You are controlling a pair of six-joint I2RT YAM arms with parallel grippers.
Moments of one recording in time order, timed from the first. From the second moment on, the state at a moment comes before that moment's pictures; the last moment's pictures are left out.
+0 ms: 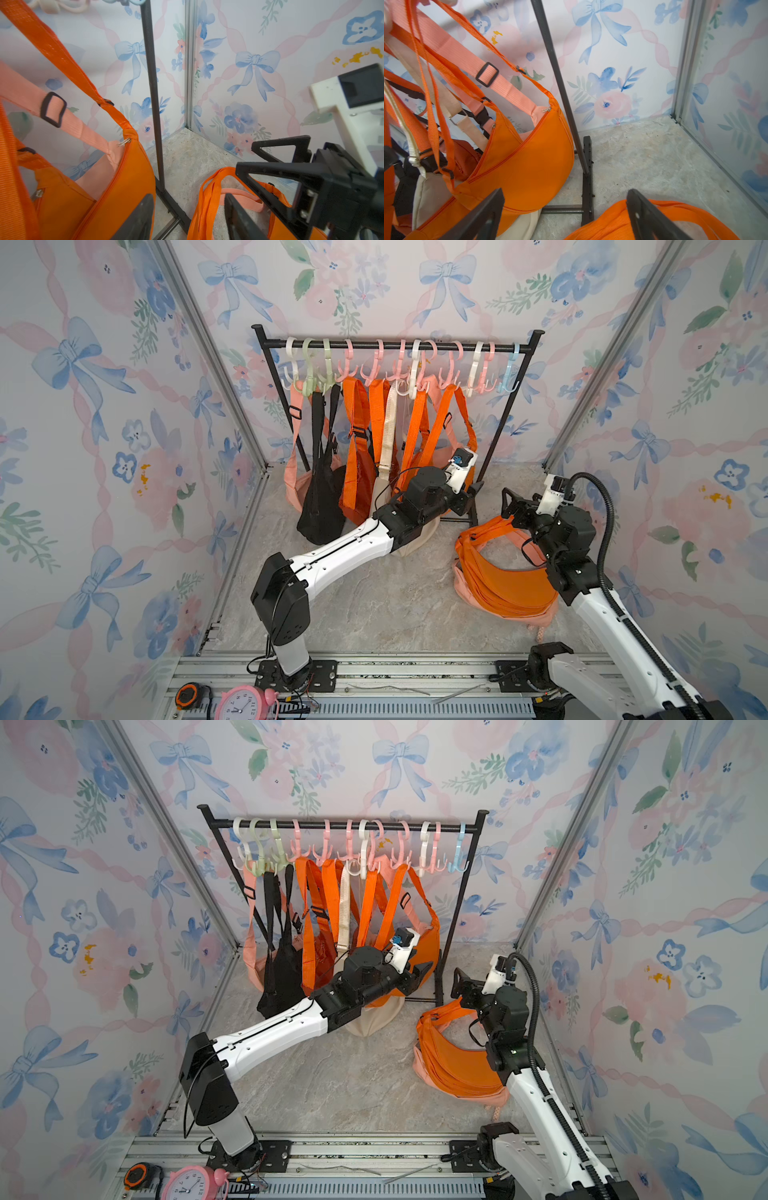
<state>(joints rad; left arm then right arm) -0.87 1.72 1.56 0.06 -0.06 -0.03 0.17 0.93 0.77 0.05 0.03 0.30</state>
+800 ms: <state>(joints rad) -0.68 1.76 1.68 0.00 -0.02 0.03 0.22 1.12 0.84 0.18 -0.13 0.23</state>
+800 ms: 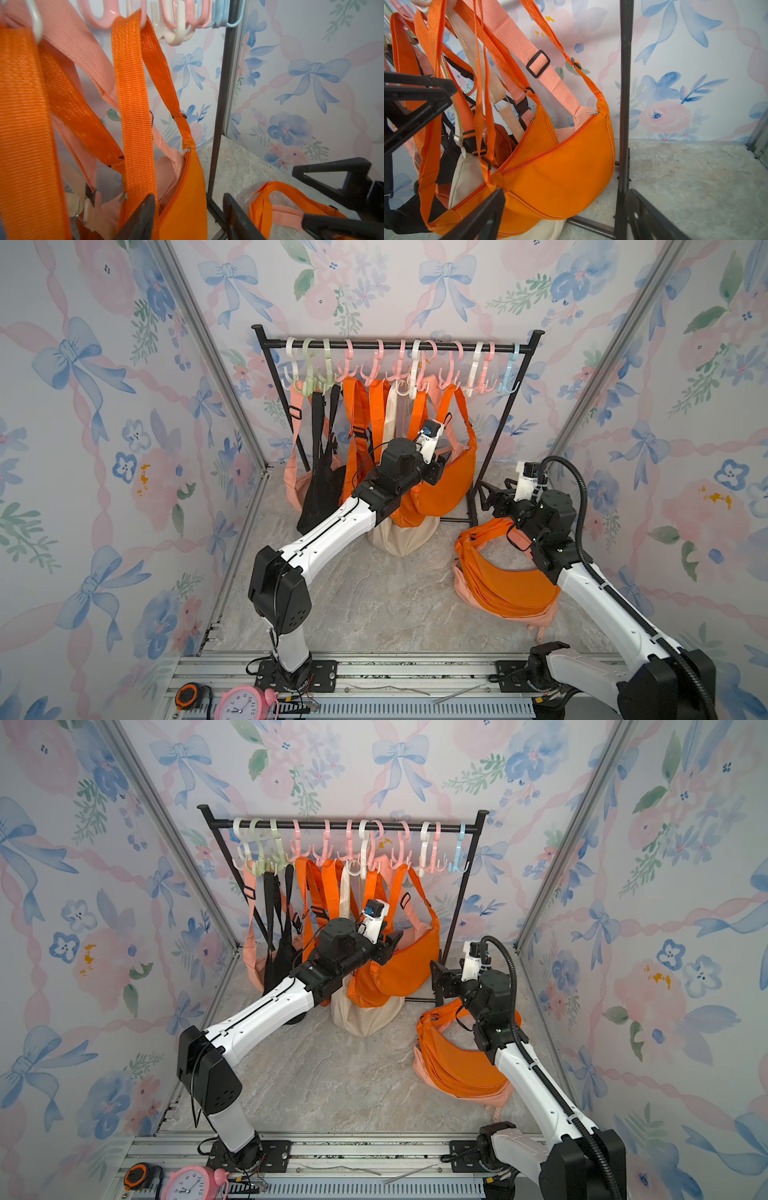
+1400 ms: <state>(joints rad) -0.61 1.88 1.75 -0.03 0.00 0.06 0.25 1.12 0.84 0.21 -0.16 0.27</state>
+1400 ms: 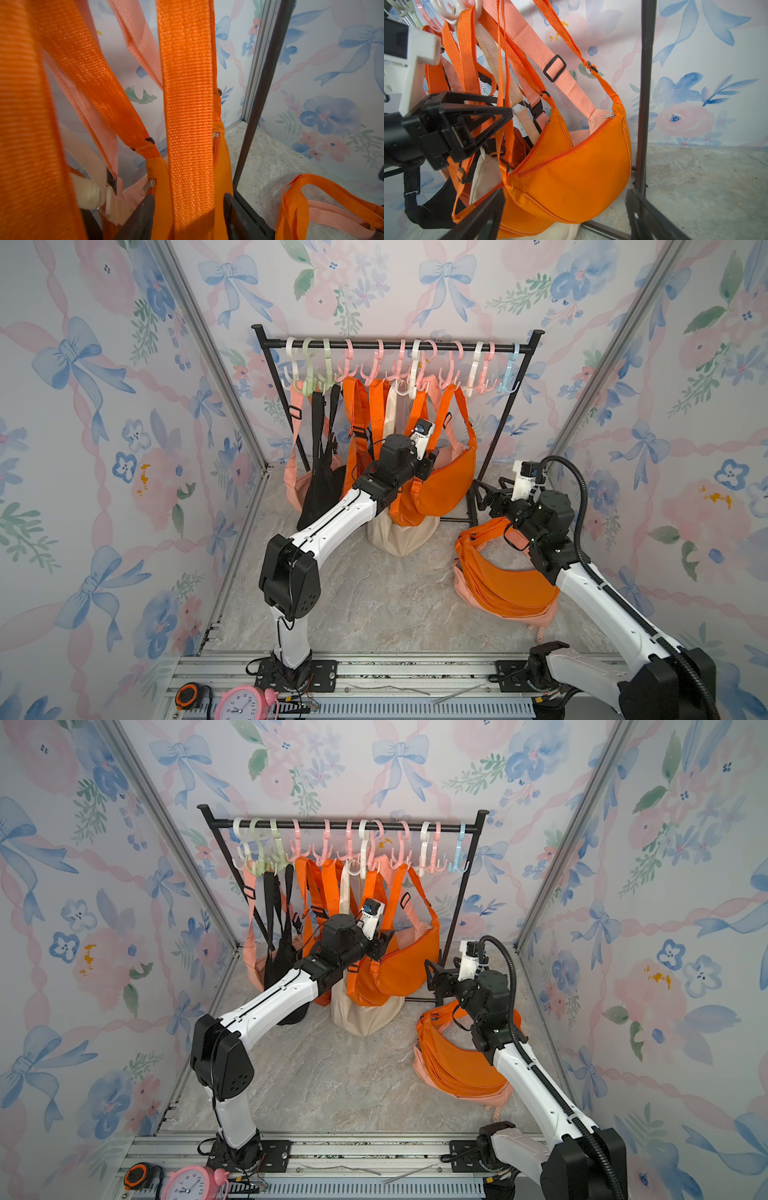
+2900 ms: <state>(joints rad) -0.66 1.75 1.80 -0.10 0.17 -0.03 0.21 1.20 1.07 0.06 -0.19 0.24</state>
